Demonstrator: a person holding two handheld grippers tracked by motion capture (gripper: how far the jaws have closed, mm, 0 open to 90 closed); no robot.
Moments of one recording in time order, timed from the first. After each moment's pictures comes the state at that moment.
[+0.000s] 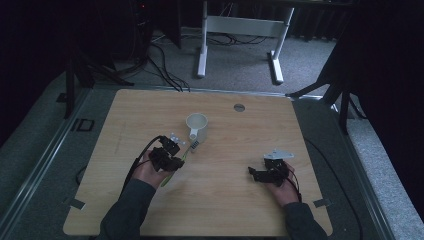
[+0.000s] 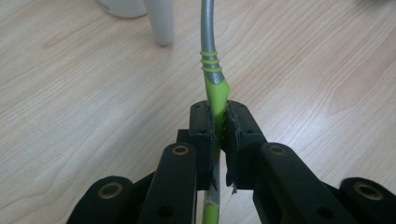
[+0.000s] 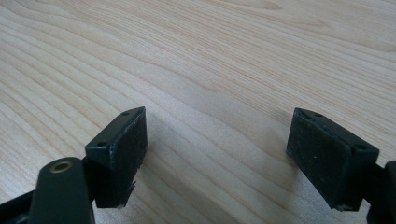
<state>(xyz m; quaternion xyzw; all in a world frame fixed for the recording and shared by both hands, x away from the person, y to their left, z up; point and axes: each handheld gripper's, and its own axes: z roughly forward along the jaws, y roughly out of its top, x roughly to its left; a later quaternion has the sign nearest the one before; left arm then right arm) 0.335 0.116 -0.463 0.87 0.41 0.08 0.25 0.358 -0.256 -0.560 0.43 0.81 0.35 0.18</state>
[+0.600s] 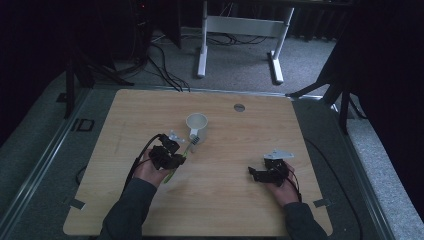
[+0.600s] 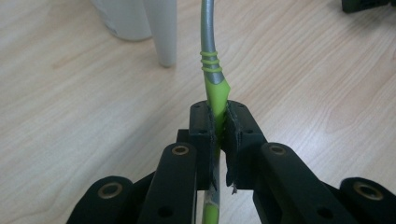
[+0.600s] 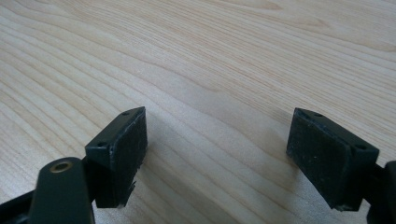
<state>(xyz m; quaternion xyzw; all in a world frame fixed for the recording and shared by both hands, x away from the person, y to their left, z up) 0.336 0.116 -0.461 0.86 0.41 0.10 0.28 0.358 -0.256 -0.560 0.43 0.81 0.35 0.18</state>
